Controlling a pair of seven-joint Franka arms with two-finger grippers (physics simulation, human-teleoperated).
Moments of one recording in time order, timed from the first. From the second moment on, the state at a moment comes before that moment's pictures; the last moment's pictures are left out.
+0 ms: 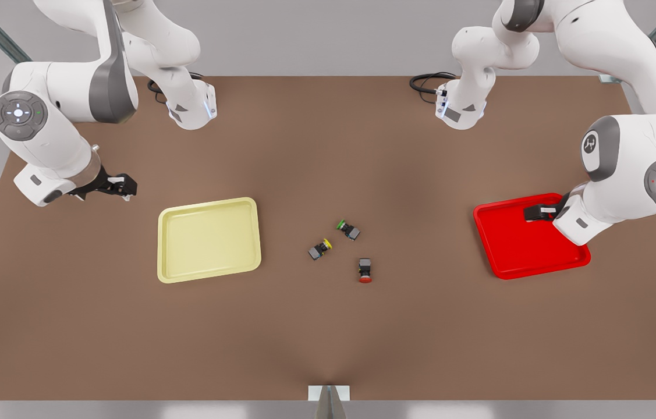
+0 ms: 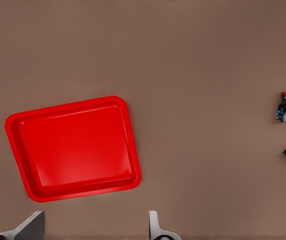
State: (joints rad) left arm -0.18 0.28 0.19 -1.39 -0.01 1.46 0.02; right arm 0.07 0.09 0.08 -1.50 -0.18 1.50 0.09
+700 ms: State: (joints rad) left arm -0.25 0.44 0.09 -1.29 -0.02 1.48 -0.14; right arm 0.61 0.74 0.09 -1.55 0.23 2.33 1.50
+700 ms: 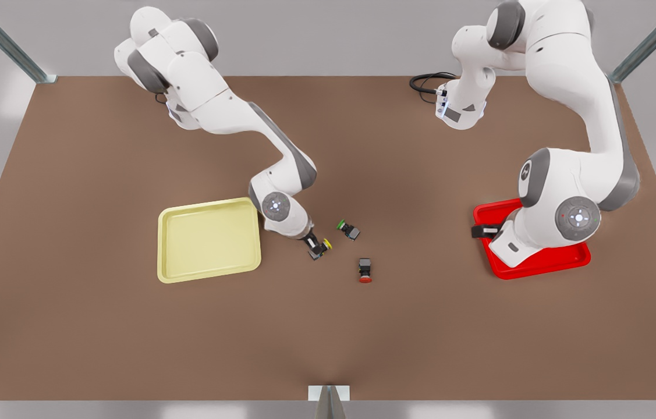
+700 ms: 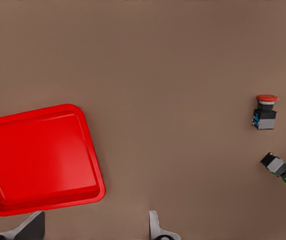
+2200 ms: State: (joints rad) left arm -0.59 0.92 0.03 -1.25 -0.05 2.11 -0.79; right arm 0.60 0.85 0.04 -1.47 0.24 2.36 1.38
